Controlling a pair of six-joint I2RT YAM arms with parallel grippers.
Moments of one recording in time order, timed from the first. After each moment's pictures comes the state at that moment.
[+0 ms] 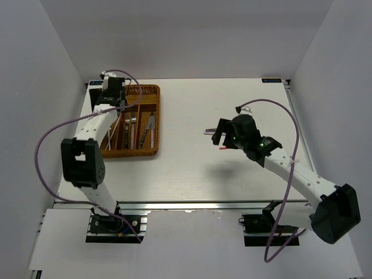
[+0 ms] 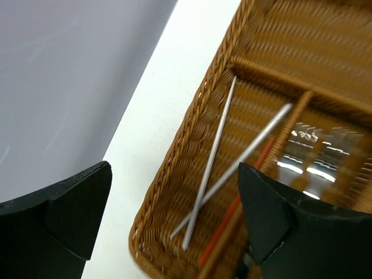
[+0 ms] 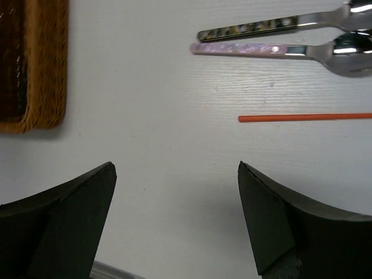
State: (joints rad) left arm -0.10 1.80 1.43 -0.39 -0.76 -0.04; right arm 0.61 1.15 0.85 -0.33 0.11 0.56
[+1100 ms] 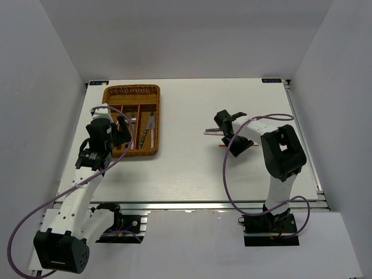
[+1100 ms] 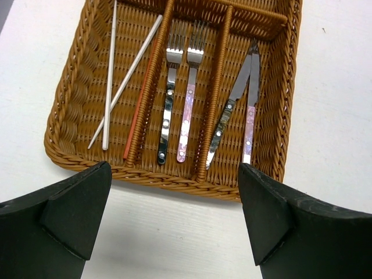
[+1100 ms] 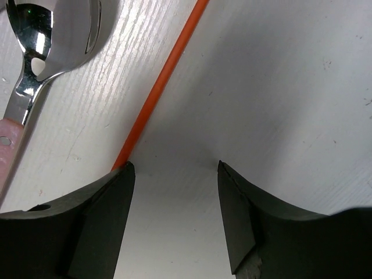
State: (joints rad) left arm -0.13 0.92 0.80 -0.39 -0.24 -0.28; right arm 0.50 1.90 1.27 -0.93 0.45 1.49
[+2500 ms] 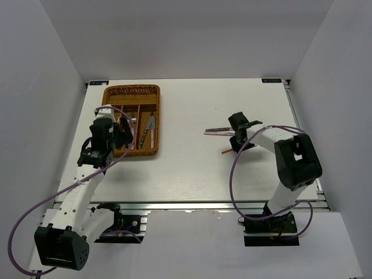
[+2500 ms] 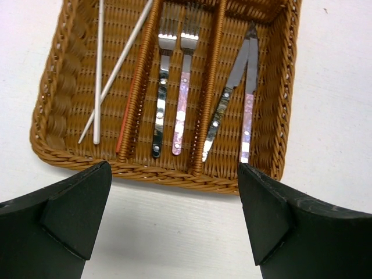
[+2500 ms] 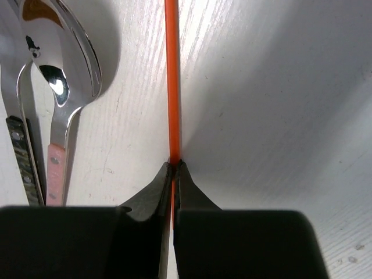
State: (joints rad) left arm -0.14 0.95 0.79 -0.39 -0.21 -0.27; right arm 0.39 1.76 1.06 -0.65 0.30 1.56
